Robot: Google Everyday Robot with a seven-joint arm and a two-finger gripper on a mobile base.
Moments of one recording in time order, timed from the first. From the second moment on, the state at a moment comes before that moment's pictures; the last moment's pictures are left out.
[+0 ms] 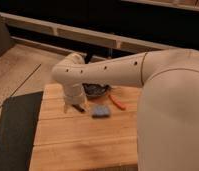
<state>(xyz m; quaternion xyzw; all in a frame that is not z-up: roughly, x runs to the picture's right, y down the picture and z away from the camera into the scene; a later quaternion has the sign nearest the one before) -0.107 0.103 0.703 -0.26 0.23 0.64 0.68</state>
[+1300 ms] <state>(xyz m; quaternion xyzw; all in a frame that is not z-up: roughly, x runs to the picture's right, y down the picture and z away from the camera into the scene) -0.074 -0.006 0.679 -0.12 0.12 0.53 0.83</state>
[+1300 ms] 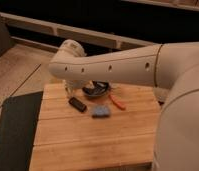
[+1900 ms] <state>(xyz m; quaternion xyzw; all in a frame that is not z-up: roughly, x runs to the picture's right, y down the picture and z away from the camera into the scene) -0.029 -0.001 0.690 -0.11 0.16 0.52 0.83</state>
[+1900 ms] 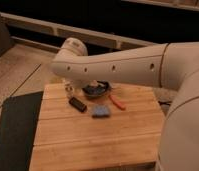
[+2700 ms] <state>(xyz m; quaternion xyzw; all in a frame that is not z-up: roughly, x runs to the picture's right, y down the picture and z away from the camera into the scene) 0.080 -0.021 0.723 -0.12 0.14 0.63 0.75</state>
